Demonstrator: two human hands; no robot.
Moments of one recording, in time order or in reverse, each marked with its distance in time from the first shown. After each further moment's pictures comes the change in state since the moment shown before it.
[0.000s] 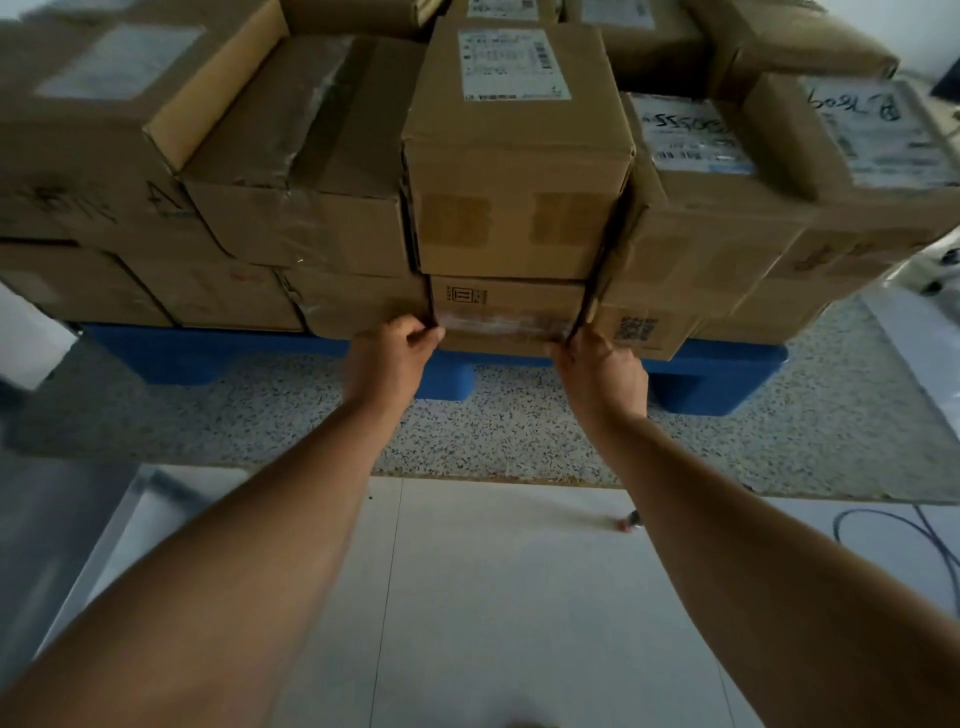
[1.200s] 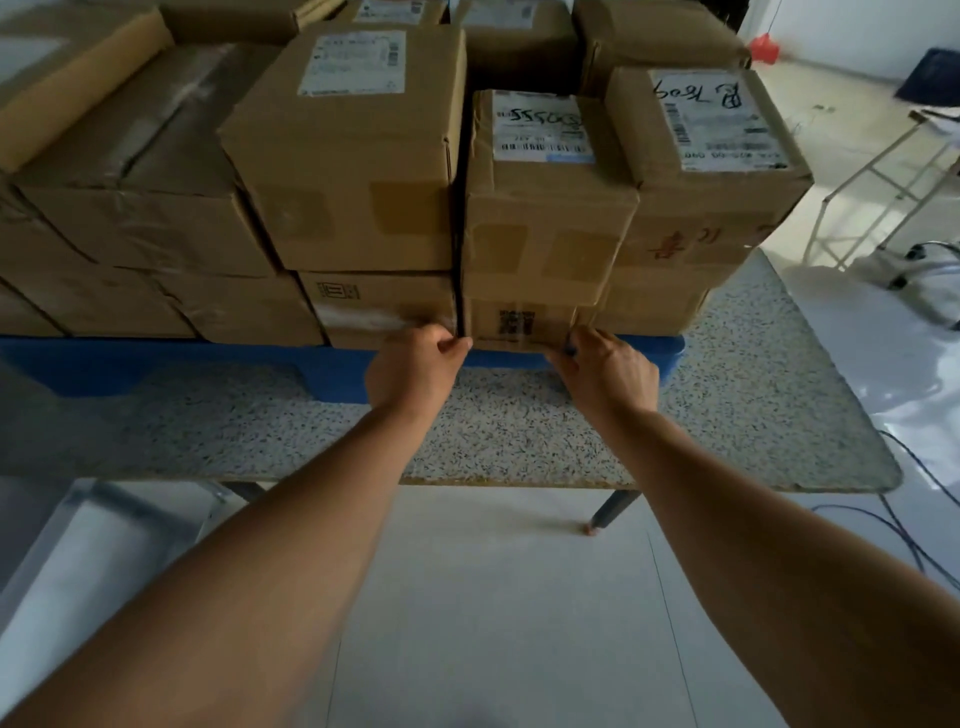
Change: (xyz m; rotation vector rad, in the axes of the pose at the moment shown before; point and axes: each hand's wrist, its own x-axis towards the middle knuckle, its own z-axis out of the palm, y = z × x) left_hand -0.034 0.109 0.083 0.149 -0.054 -0.044; right_hand 0.018 0.114 -0.040 -0.087 0.019 -0.103
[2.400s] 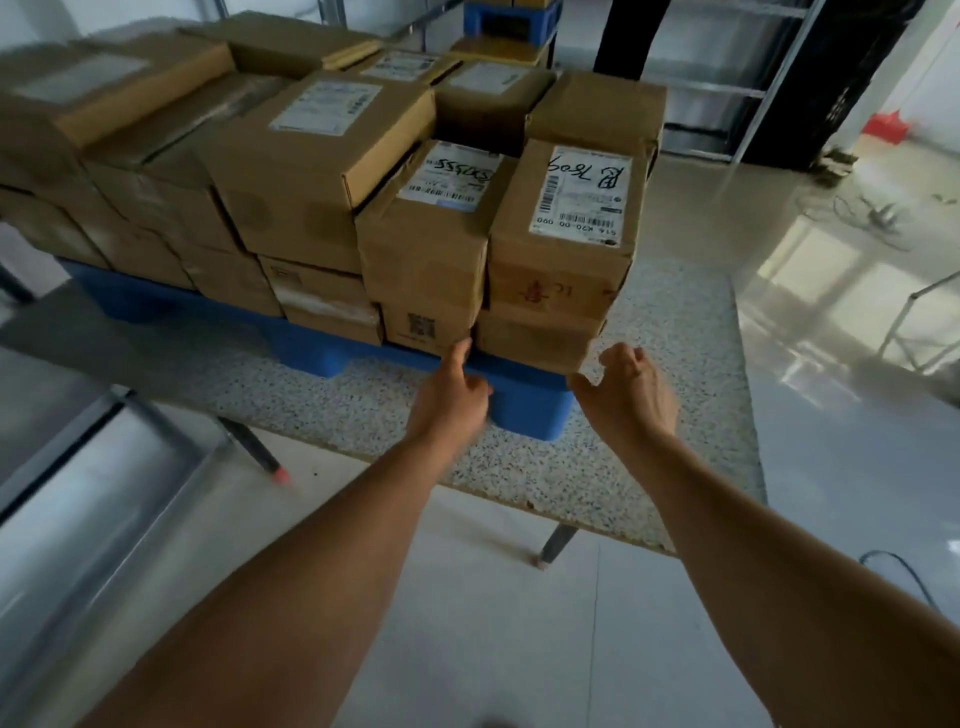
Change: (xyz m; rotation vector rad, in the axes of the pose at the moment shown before) left_hand -0.073 0.143 0.055 -0.359 -0.085 -0.273; right_hand 0.028 0.126 -0.080 0.094 -0.128 0.028
